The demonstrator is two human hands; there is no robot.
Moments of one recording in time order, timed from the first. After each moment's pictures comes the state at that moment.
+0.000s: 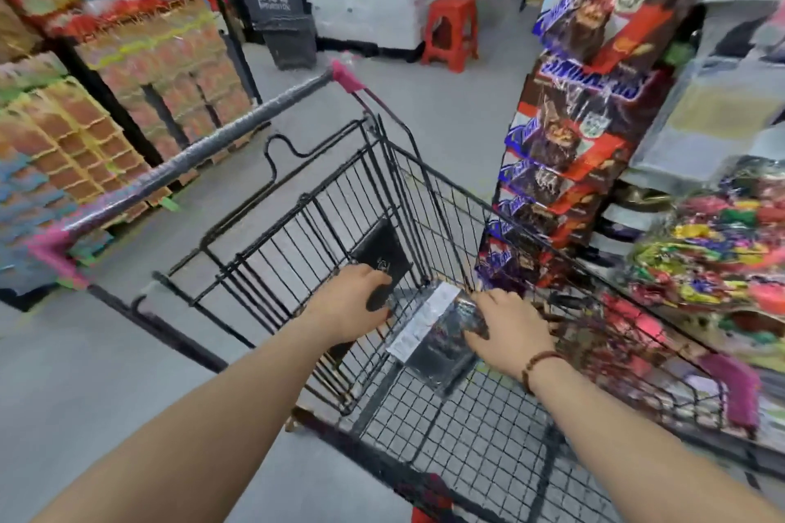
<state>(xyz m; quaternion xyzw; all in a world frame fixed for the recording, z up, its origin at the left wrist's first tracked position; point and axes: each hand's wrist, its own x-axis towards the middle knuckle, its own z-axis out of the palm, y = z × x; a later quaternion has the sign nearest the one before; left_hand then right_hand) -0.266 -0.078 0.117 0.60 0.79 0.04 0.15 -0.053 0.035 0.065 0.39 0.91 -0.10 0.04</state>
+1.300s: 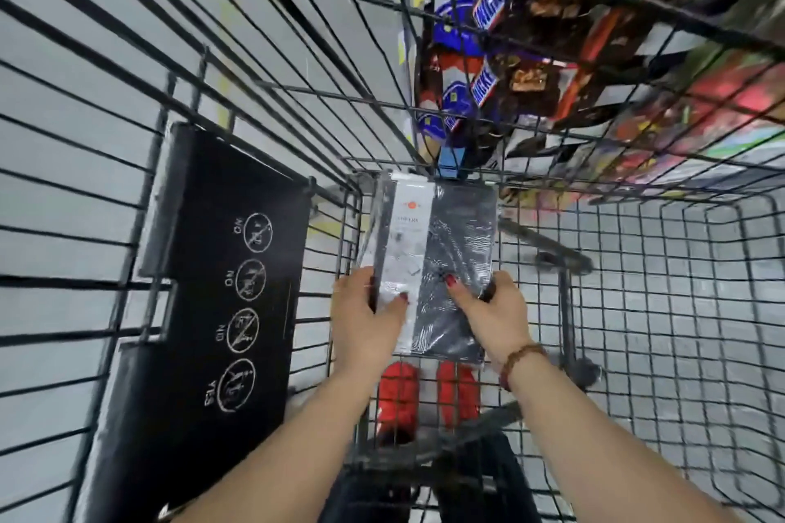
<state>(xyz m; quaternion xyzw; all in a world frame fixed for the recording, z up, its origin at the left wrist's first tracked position) -0.266 0.017 -0.172 0.40 0.79 0.26 0.39 -0.117 0.037 -0.197 0.76 0.33 -0.52 -0.22</state>
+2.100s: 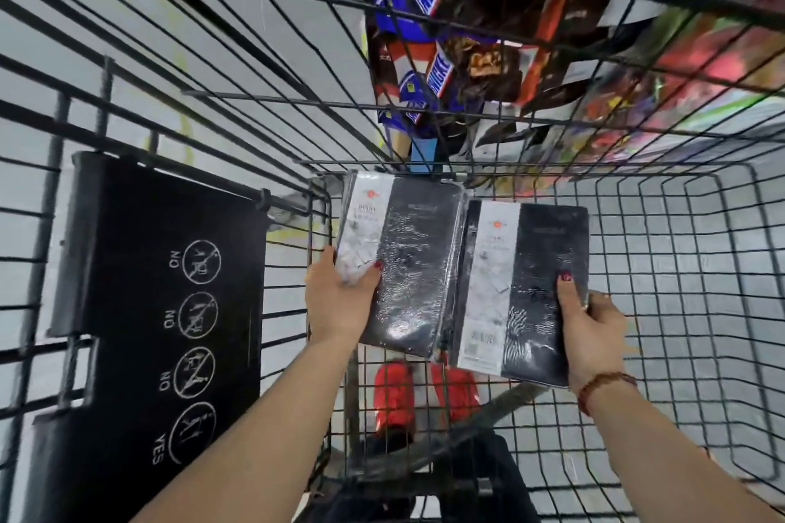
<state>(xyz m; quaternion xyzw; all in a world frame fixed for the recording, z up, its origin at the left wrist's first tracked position) -0.269 0.057 -0.199 0.37 0.80 0.24 0.42 -0.017 0.013 -0.210 0.81 0.15 -0.42 -0.37</state>
